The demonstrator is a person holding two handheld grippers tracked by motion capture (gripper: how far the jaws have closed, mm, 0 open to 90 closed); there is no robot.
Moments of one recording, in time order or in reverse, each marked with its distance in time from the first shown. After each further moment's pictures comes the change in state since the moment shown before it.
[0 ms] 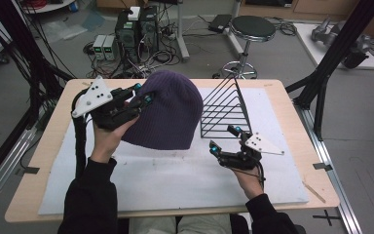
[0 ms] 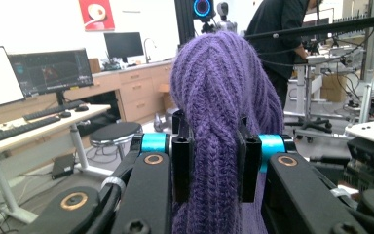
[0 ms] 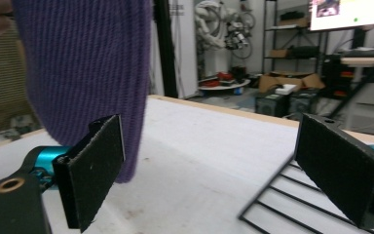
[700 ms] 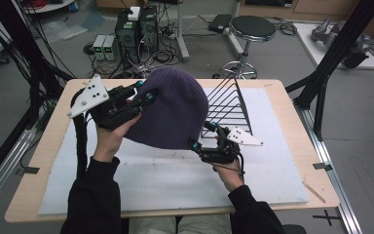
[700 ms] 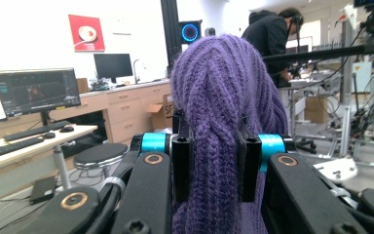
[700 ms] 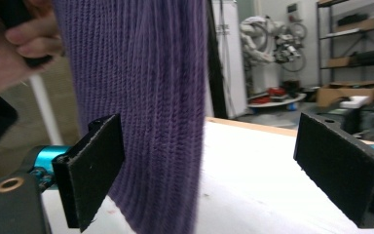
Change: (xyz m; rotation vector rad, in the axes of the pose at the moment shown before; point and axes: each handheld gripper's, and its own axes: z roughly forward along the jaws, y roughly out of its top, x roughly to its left) left arm -0.003 0.007 0.002 -0.085 -0.050 -0.027; right arm 0.018 -0.005 0.050 -0.090 0.200 0.116
